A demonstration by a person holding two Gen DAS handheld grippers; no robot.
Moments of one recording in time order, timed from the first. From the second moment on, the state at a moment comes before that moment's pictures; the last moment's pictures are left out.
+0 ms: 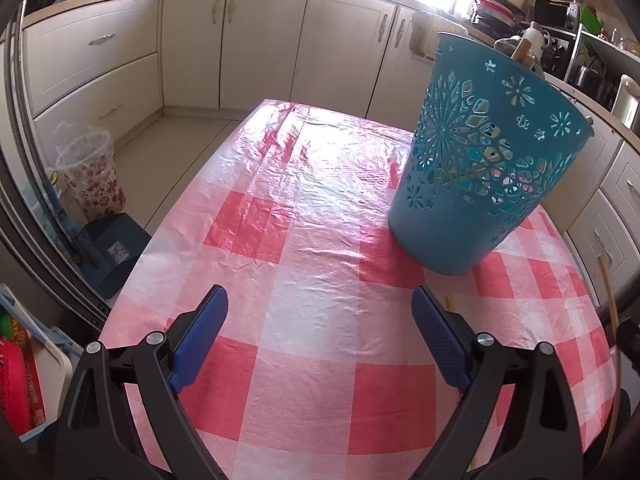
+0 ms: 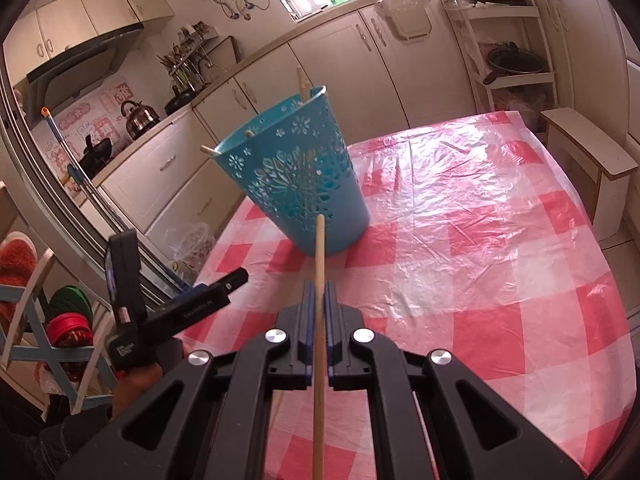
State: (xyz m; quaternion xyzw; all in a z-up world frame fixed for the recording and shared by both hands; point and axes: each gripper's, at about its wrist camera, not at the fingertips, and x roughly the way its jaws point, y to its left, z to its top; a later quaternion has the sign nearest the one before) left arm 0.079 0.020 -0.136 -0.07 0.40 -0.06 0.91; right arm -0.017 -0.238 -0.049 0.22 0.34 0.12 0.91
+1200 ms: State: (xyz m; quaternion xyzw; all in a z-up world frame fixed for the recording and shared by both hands) left arm 0.084 0.020 -0.138 -0.07 0.41 -0.06 0.91; right arm 0.164 -0.203 0.047 0.21 0.20 0.11 0.95
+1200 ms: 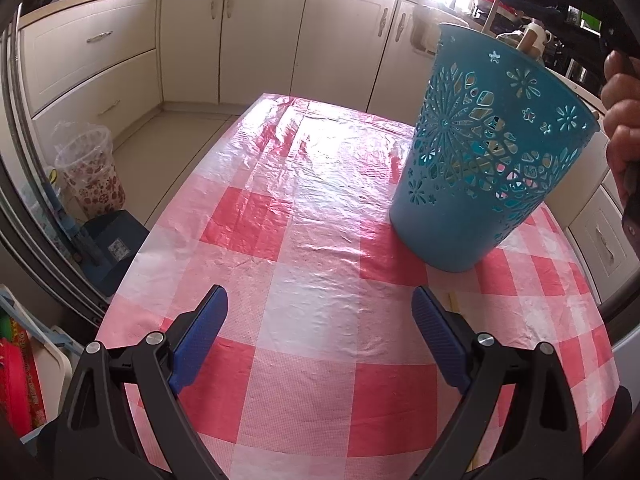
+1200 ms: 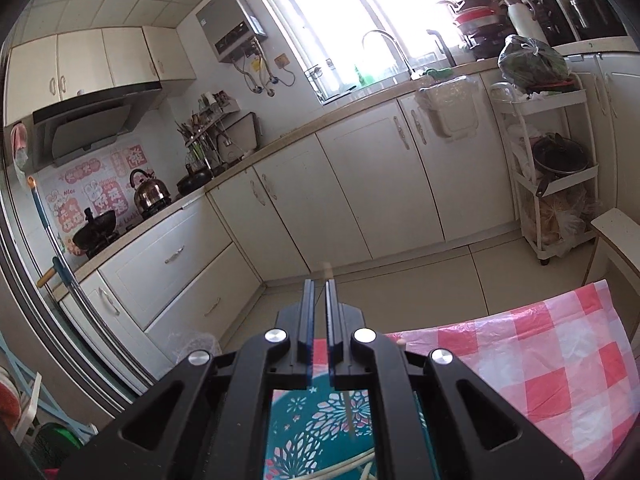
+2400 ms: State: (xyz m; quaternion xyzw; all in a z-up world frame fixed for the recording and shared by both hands) left arm 0.083 0.022 -0.140 -0.07 0.41 -0.05 0.91; right arm 0.014 -0.169 -0.094 0.11 0.41 0.09 0.90
